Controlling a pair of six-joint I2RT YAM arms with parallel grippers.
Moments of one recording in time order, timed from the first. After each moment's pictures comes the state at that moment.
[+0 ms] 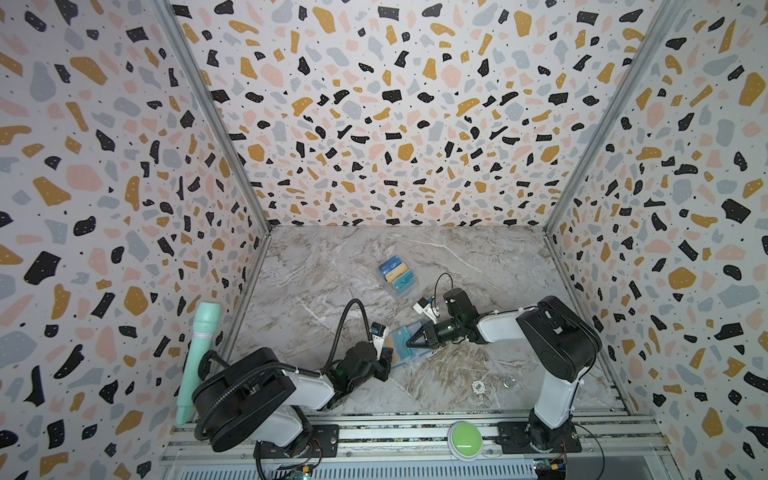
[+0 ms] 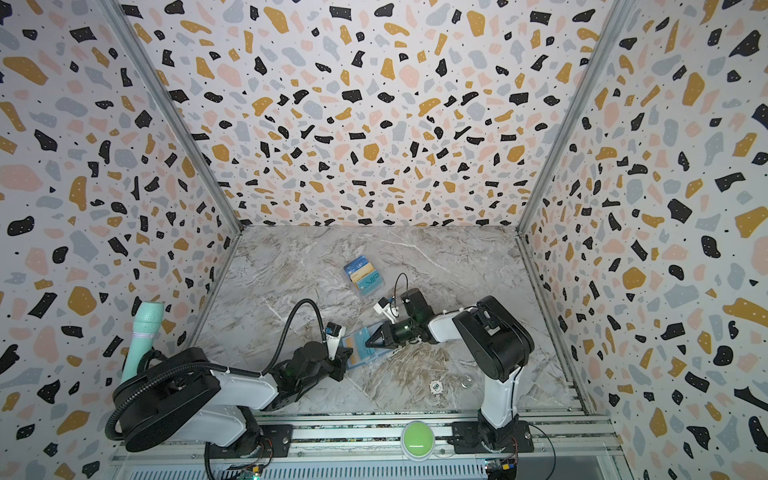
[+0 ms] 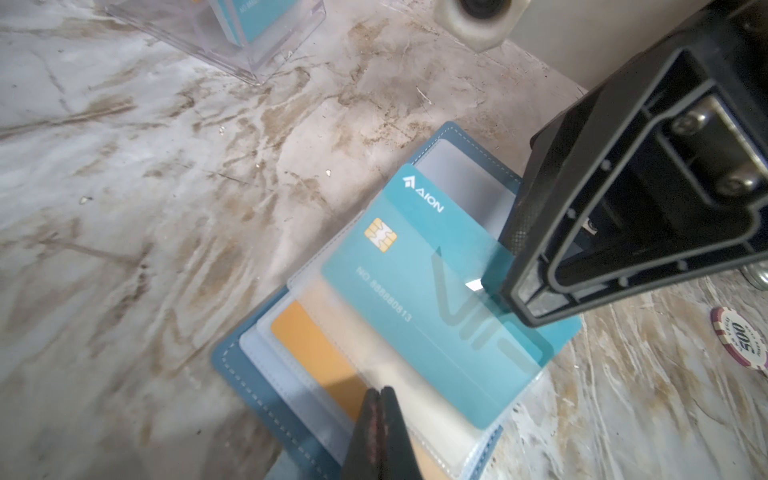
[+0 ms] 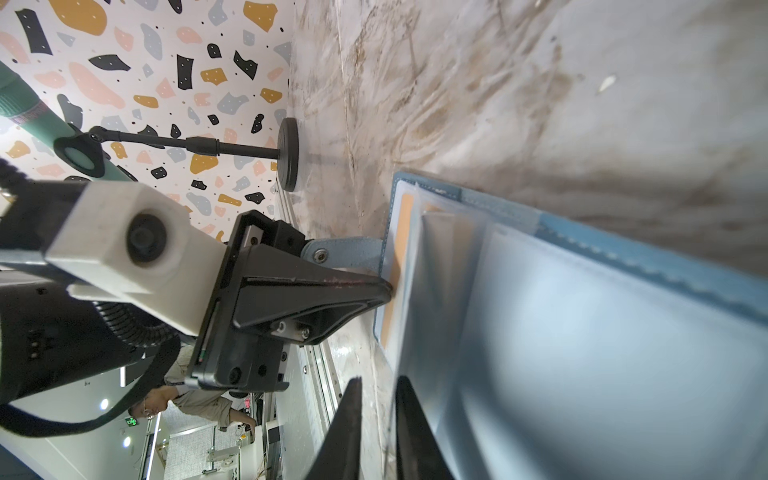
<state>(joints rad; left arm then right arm) -0.86 1.42 0.18 0.66 -0.09 -0.41 0.61 1.84 0.77 0.26 -1.00 0.59</state>
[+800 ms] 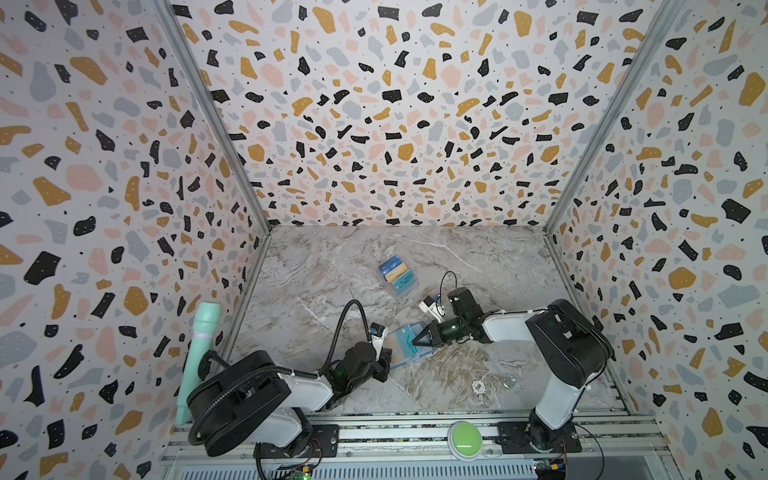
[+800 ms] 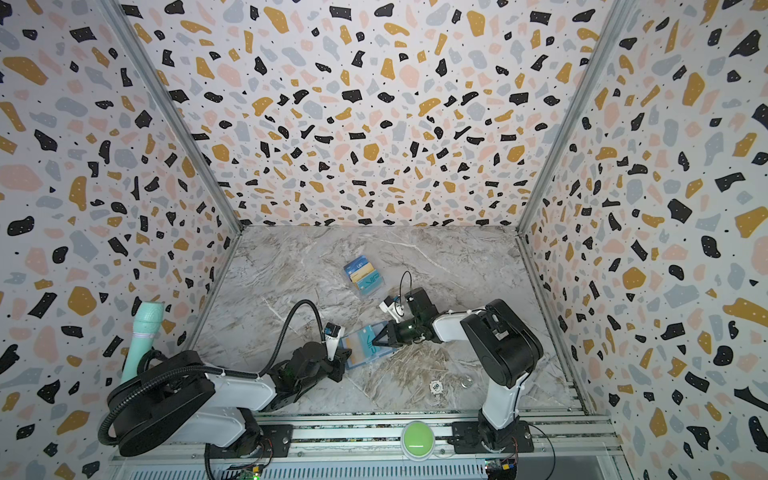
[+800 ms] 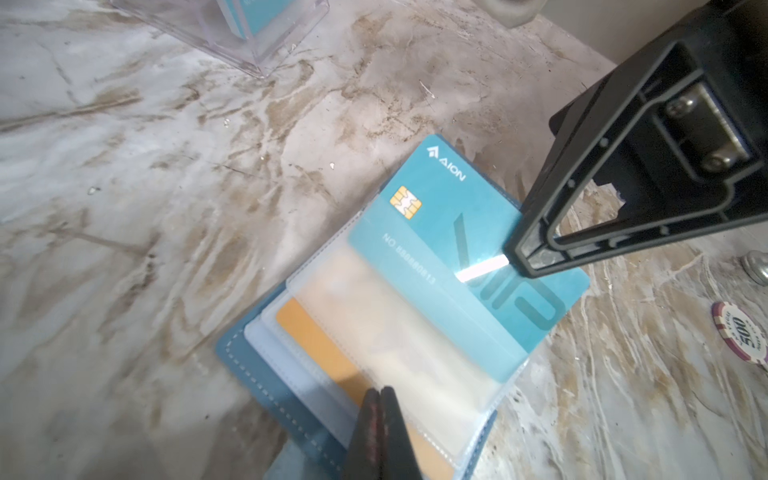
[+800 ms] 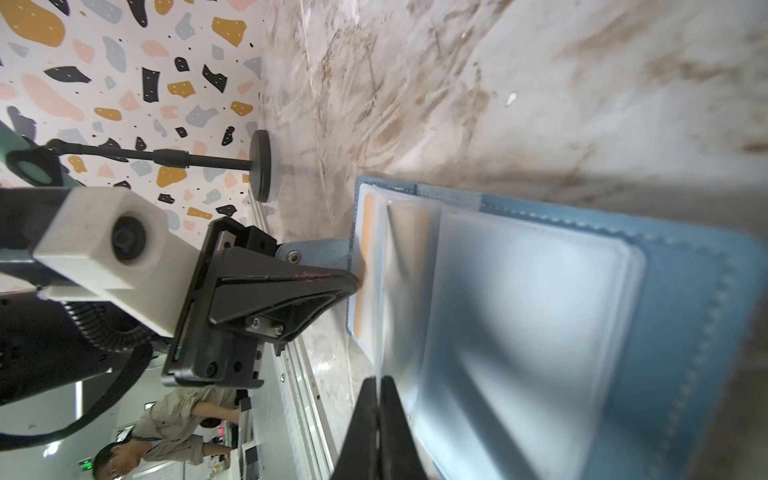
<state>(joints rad) -0.86 1.37 0.18 0.60 -0.09 -0.41 0.59 1.77 0.76 0.12 -0.90 0.51</state>
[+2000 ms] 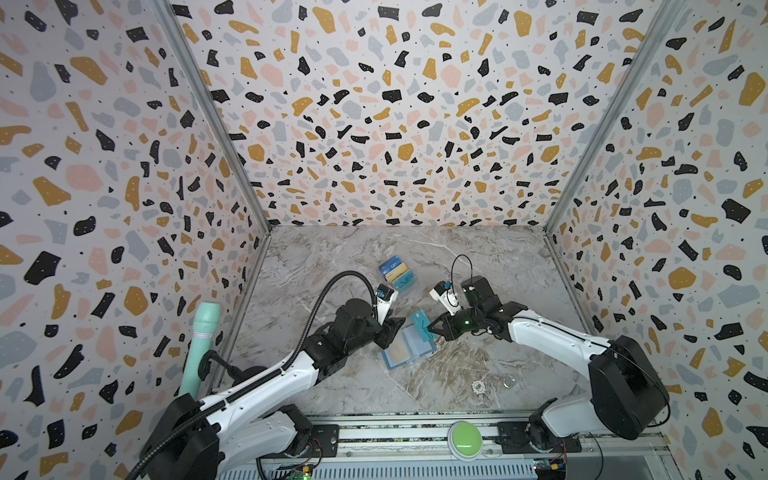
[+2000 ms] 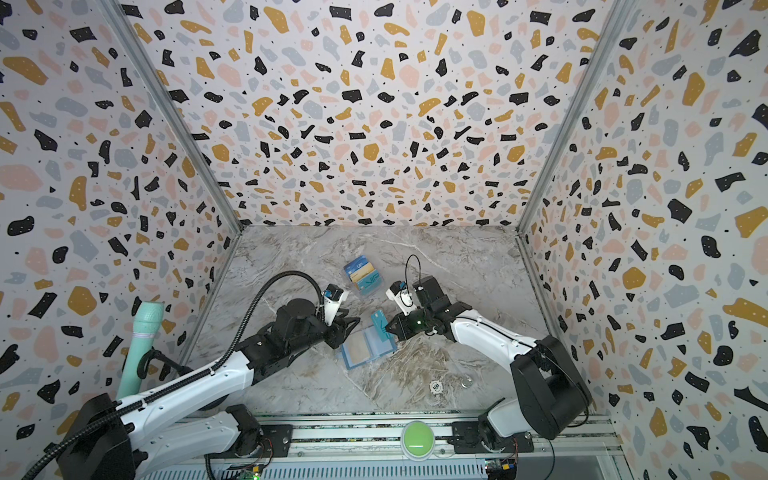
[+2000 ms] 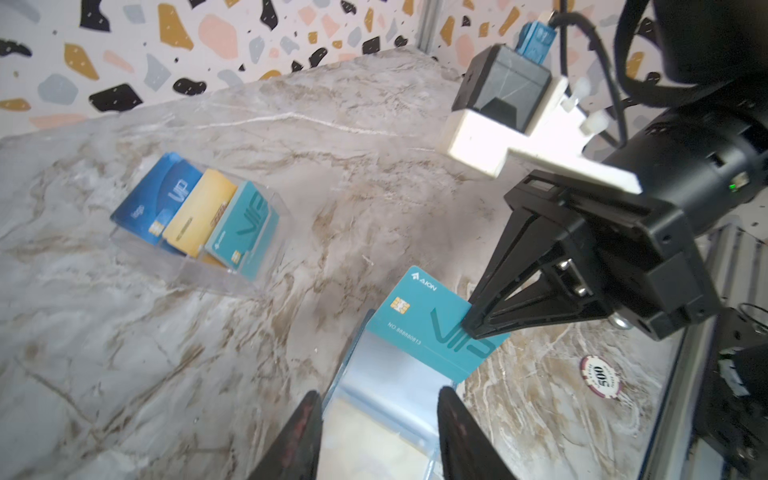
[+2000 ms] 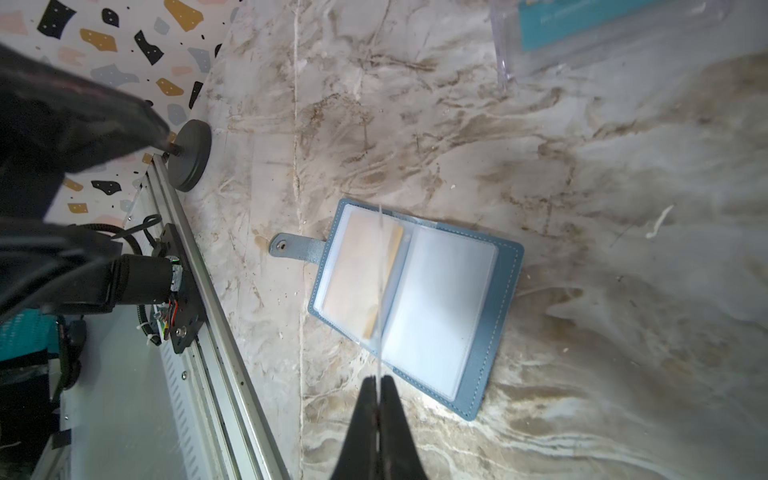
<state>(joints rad) -0.71 1.08 0.63 -0.01 0.16 -0.11 0.59 1.40 0.83 -0.28 -0.60 0.15</state>
